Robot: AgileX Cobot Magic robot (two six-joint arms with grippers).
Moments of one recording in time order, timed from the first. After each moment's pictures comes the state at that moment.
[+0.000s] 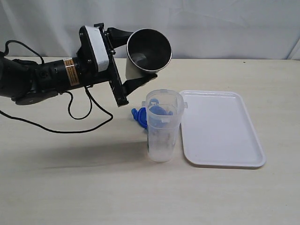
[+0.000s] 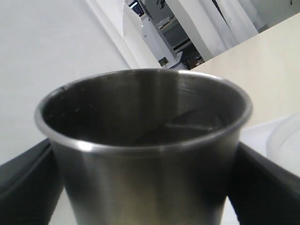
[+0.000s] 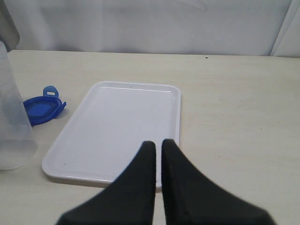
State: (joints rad) left arm -0.31 2.01 -1.05 0.97 -1.14 0.08; right arm 0.08 0.00 0.00 -0.03 0.35 0.01
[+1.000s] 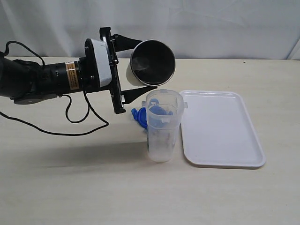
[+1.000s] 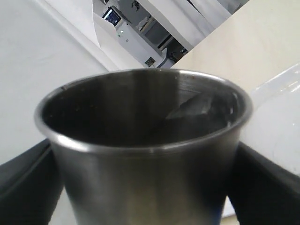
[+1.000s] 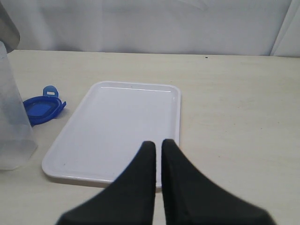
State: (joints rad) left arm -0.31 2.01 -1.05 1.07 -1.14 0.25; right arm 0.08 0.00 0.00 -0.03 0.35 0.01
